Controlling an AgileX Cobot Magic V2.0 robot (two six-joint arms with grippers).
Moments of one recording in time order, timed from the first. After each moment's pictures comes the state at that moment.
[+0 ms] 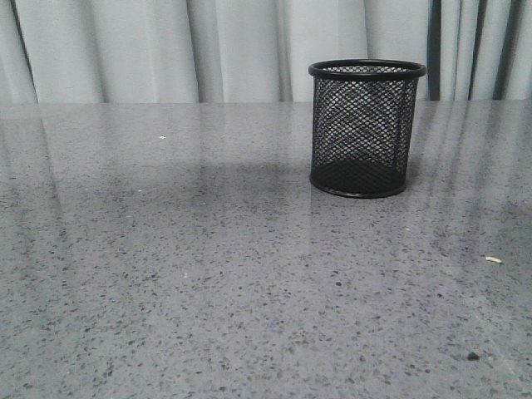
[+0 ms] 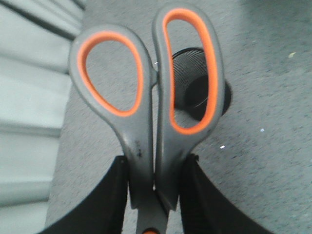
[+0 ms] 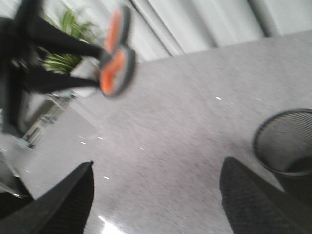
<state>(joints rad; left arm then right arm) -0.59 1.48 -1.87 -0.29 1.27 1.08 0.04 0.75 -0.86 1.20 0.81 -0.60</state>
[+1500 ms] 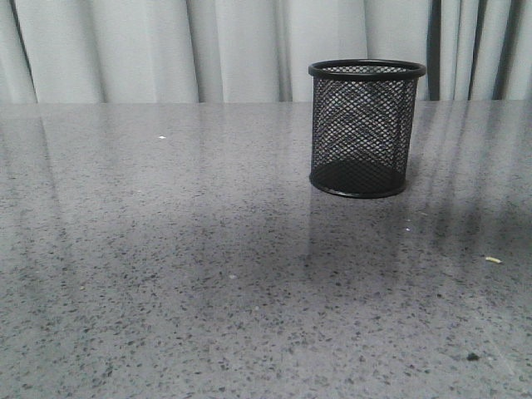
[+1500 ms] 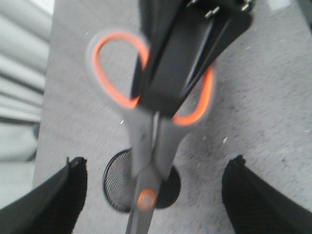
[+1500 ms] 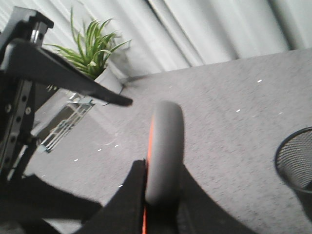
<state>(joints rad) -0.94 1.49 -1.88 -0.15 1.15 0.86 0.04 0.75 -0.86 1.24 0.80 -0.65</state>
